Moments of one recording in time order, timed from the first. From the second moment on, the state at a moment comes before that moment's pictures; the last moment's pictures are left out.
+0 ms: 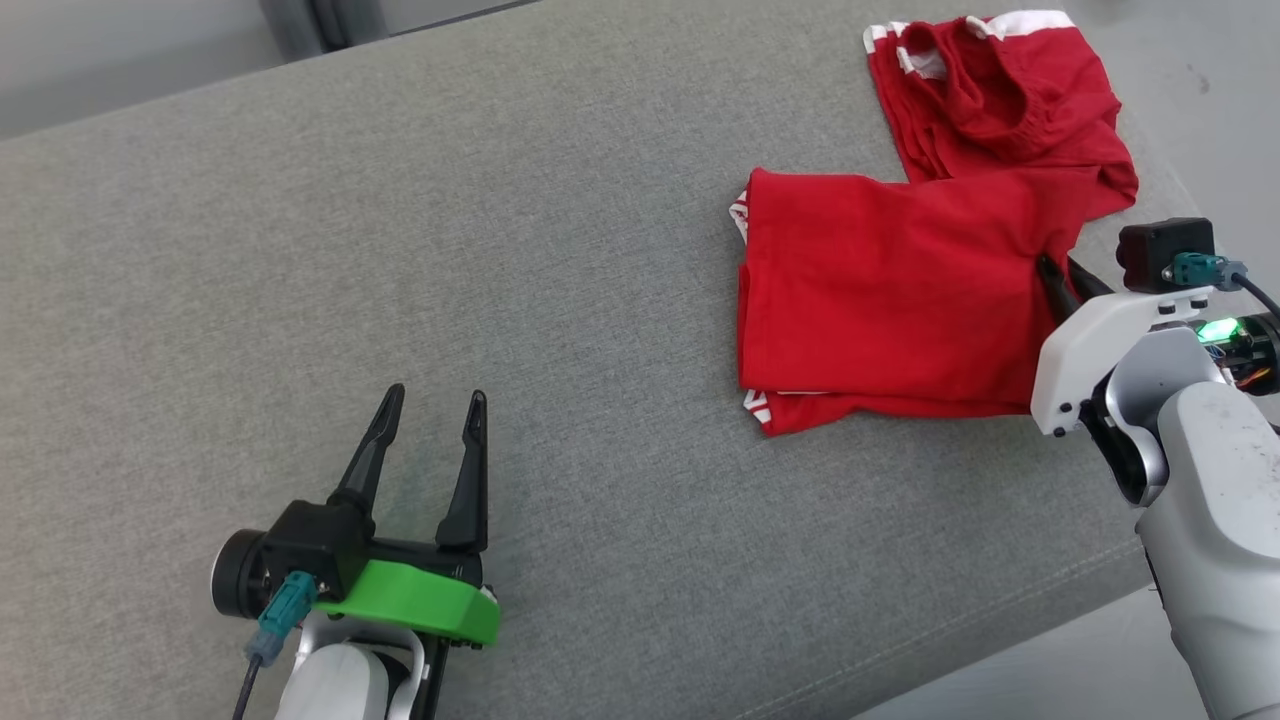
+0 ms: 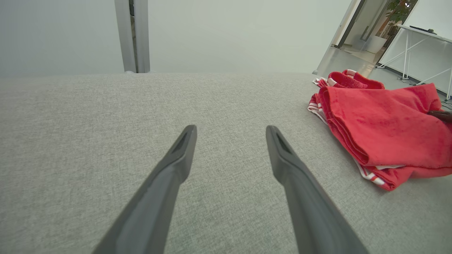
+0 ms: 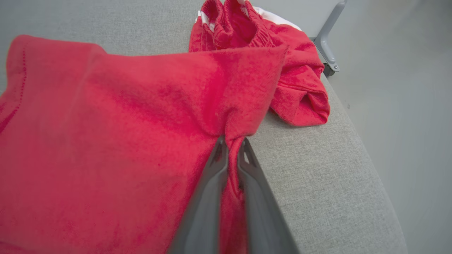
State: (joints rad) left arm -0.15 0.06 -0.21 0.18 -0.24 -0.12 -0.26; right arm -0.59 -0.24 0.06 0.56 0.20 0.13 0.15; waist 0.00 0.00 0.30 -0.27
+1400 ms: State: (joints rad) left arm -0.21 0.06 -0.23 0.17 -0.24 -0.13 -0.26; right arm -0.97 -0.40 -0.39 0.81 -0.15 0.13 0.09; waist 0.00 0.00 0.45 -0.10
